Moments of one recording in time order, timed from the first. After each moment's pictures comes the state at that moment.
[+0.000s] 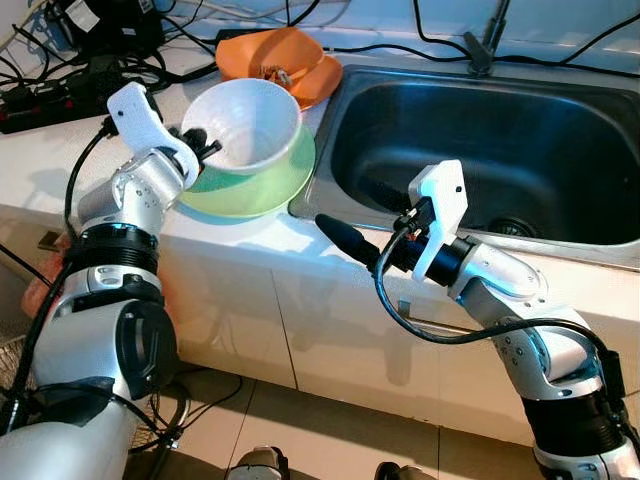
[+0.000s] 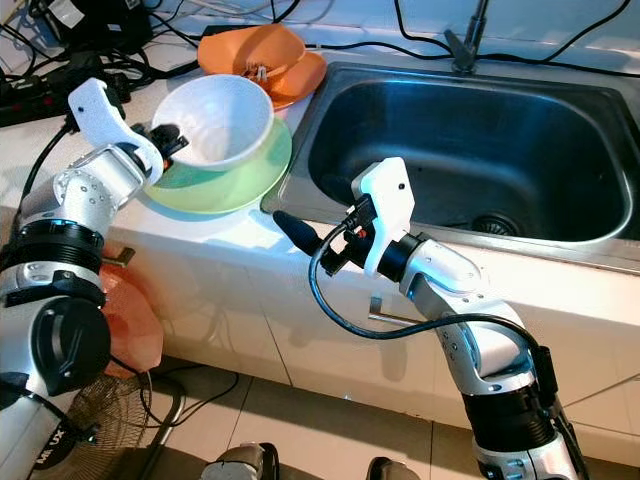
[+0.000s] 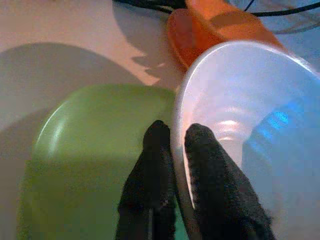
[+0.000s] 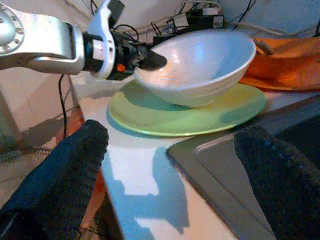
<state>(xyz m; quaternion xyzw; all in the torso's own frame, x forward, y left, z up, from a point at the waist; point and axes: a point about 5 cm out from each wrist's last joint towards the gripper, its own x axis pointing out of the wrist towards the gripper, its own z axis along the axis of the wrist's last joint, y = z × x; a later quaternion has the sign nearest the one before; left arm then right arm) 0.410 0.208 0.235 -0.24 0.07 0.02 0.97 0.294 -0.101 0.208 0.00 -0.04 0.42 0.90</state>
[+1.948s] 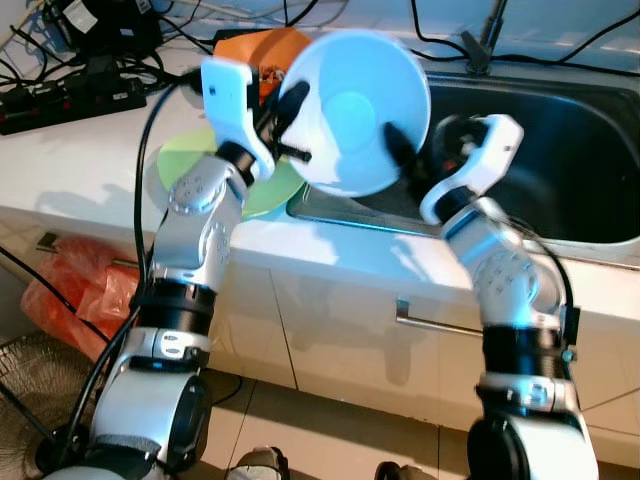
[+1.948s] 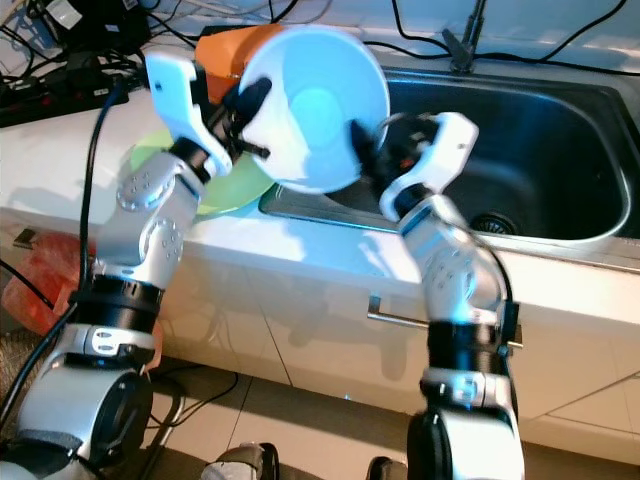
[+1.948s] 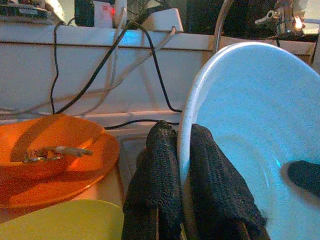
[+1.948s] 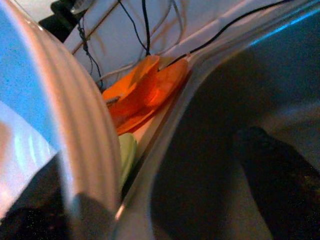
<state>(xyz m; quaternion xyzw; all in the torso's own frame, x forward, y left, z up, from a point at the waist) 0.376 0.113 0.259 -0.04 -0.17 -0.26 0.95 0.362 -0.128 0.219 0.31 -0.01 0.15 0.94</state>
